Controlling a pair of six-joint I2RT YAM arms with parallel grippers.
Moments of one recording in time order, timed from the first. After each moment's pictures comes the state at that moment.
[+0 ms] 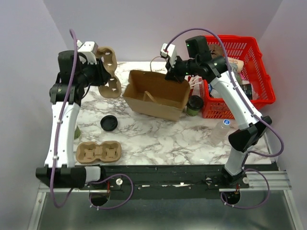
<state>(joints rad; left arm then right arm) -0.01 1.32 1.60 -0.76 0.37 -0.10 0.54 1.82 2.13 -0.95 -0.49 -0.55</state>
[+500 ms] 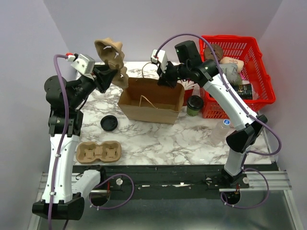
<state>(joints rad) -0.03 0.94 1.27 -0.12 0.61 -0.06 0.64 1.84 2.12 -0.92 -0.45 -0.52</state>
